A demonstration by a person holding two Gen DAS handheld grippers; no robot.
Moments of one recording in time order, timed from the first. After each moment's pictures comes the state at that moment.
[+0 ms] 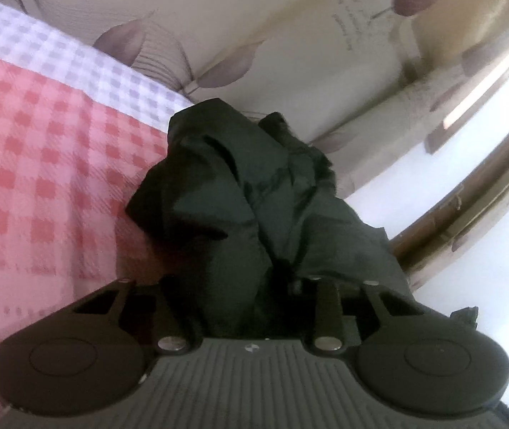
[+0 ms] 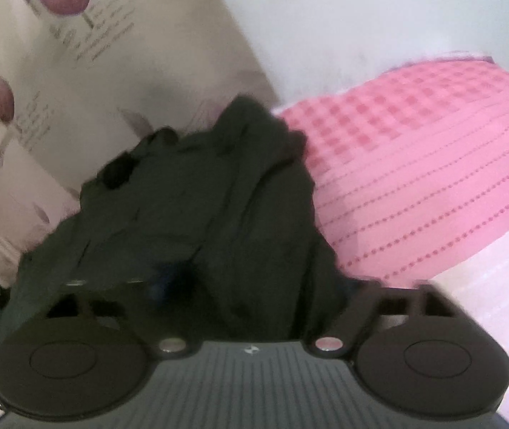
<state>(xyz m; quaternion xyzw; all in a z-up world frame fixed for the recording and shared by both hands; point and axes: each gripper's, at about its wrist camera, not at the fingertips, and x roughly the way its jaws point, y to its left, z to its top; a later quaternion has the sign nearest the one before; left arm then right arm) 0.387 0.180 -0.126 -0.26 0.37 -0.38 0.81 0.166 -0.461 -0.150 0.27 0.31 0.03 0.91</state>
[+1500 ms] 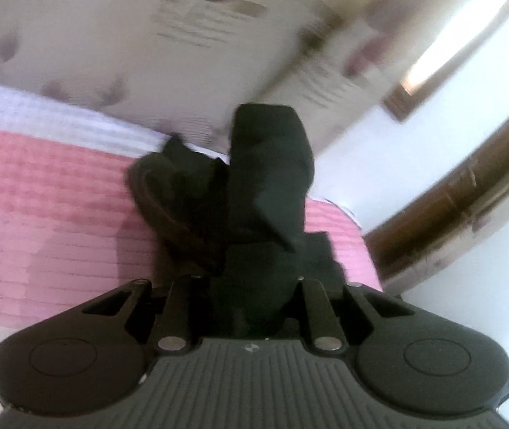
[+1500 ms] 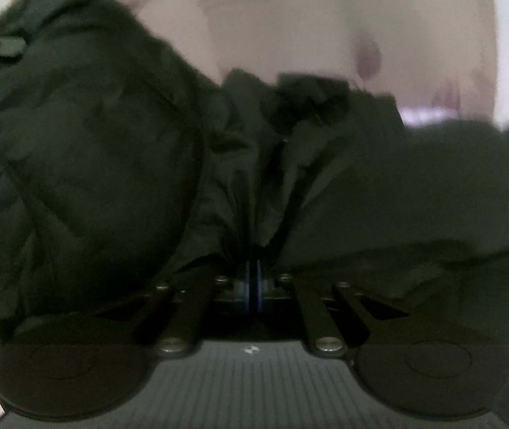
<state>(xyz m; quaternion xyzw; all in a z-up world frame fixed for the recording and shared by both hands) 0.255 0.033 0.109 -0.18 0.44 -0.31 0.83 0.174 -0.232 -0.139 0.10 0.31 0.17 0.93</state>
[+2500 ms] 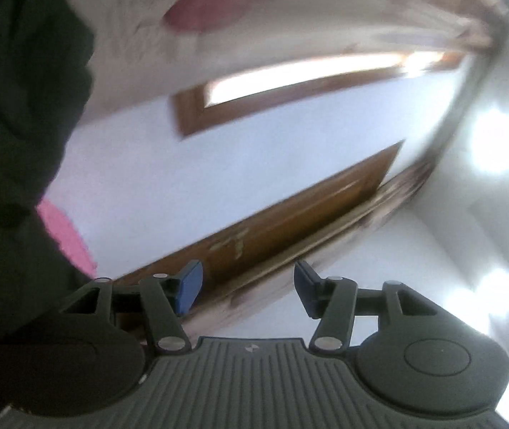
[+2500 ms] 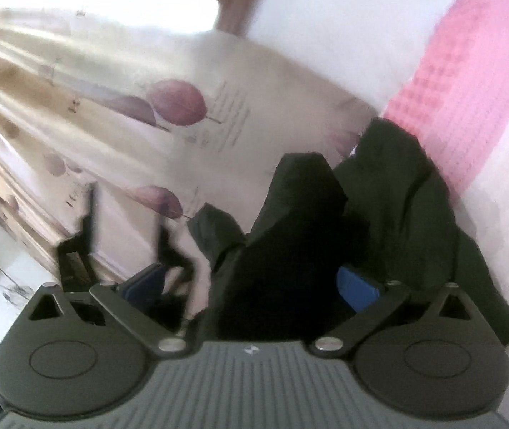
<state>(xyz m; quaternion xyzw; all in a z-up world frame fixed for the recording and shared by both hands) 0.188 -0.137 -0.045 -0.52 0.19 -0.56 0.62 0.042 -0.460 -0.147 0.51 0.12 0.20 0.83</state>
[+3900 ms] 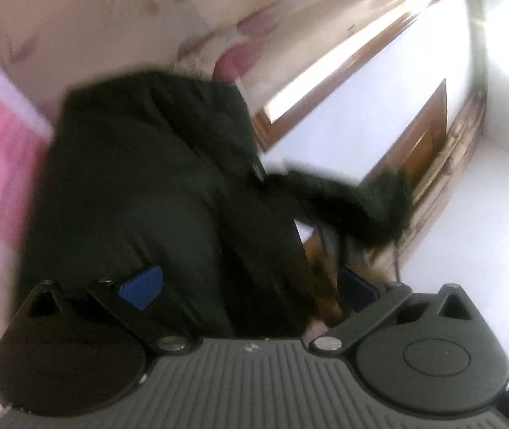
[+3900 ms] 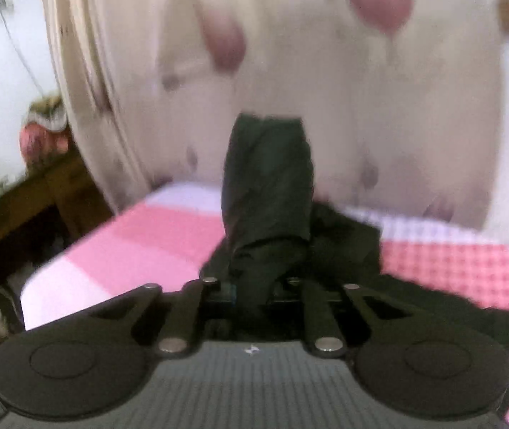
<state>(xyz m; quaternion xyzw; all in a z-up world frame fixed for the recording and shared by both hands) 0.081 -0.026 -0.099 -0.34 0.16 -0.44 0.82 0.156 -0.335 -0.003 0.07 0.24 0.26 0.93</state>
